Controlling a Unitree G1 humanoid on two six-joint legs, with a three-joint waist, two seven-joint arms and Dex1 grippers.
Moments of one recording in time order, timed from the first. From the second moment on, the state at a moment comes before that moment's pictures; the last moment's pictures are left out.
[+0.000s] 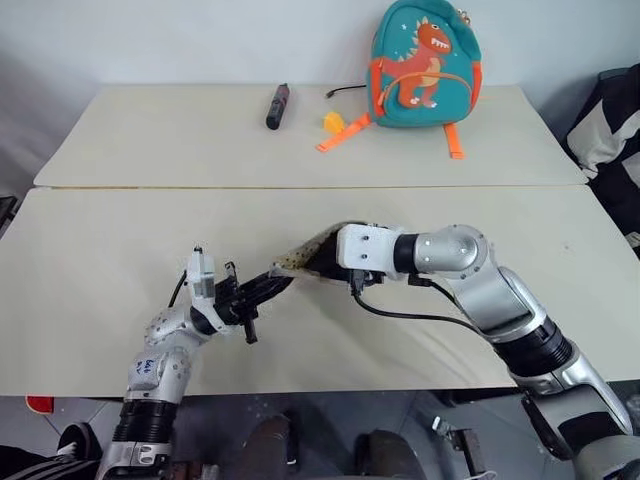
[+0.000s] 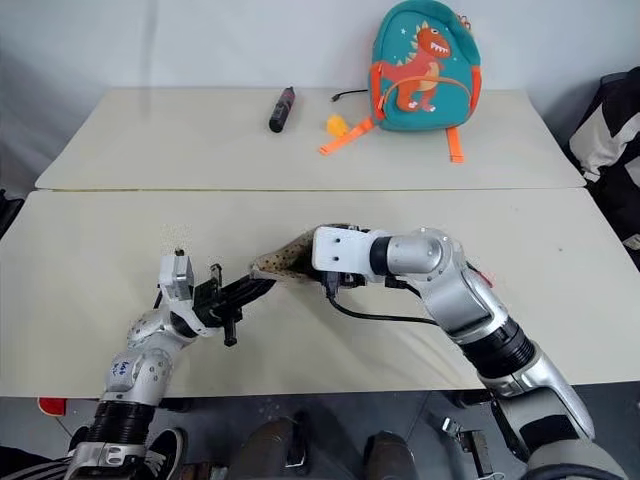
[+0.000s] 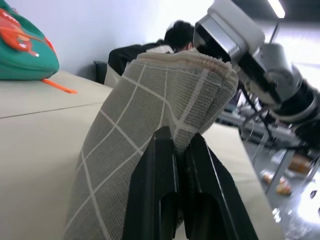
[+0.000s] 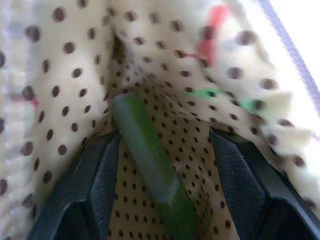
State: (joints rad) left arm -0.23 0.34 0.09 0.07 -0.75 0.18 -1.08; right arm -0.75 -0.54 0.43 -0.22 -0.14 0.45 0.97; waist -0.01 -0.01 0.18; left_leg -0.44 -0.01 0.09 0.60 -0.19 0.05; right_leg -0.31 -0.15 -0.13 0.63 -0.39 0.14
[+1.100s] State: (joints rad) left arm -0.24 0.34 0.15 0.06 -0.80 0.38 -1.08; right arm -0.81 -0.63 0.51 -0.26 -0.12 0.51 1.06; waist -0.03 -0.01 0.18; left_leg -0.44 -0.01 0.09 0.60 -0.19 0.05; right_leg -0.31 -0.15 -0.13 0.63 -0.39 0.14
